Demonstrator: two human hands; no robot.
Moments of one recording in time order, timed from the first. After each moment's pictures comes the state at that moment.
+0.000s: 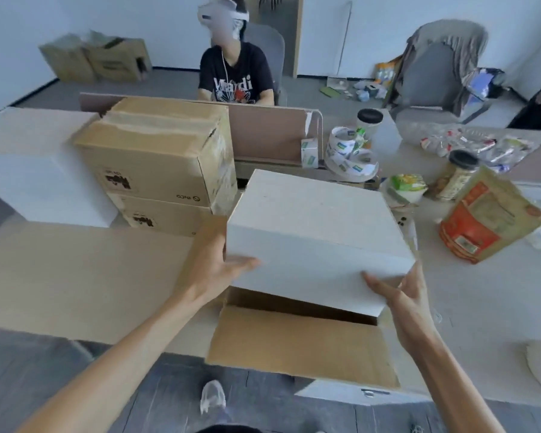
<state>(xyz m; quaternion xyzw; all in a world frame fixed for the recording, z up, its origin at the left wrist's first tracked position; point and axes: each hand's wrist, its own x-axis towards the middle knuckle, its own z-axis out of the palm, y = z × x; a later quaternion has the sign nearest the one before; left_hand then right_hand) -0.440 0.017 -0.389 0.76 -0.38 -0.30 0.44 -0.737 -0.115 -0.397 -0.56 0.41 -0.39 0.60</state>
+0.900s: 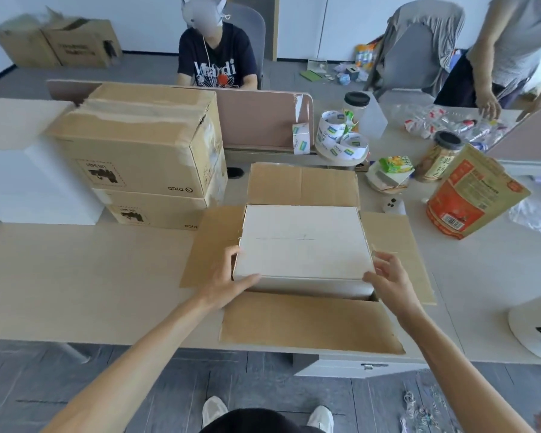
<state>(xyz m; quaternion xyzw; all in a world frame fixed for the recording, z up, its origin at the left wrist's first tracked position) -0.428 0.022 -0.468 0.75 -0.43 -0.38 0.33 -0.734 -0.124 -0.440 -0.59 0.58 -0.23 0.51</state>
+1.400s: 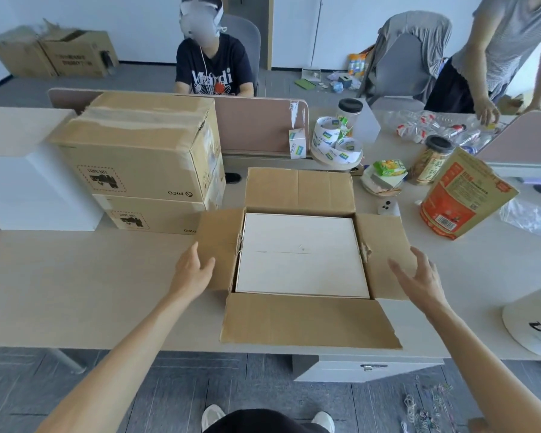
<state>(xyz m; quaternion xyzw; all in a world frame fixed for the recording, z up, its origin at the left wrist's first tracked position) -0.373 0.028 -0.487 0.86 -0.33 -0.25 0.29 -0.780 -0.152 -0.442 -0.64 0.67 -0.18 0.33</state>
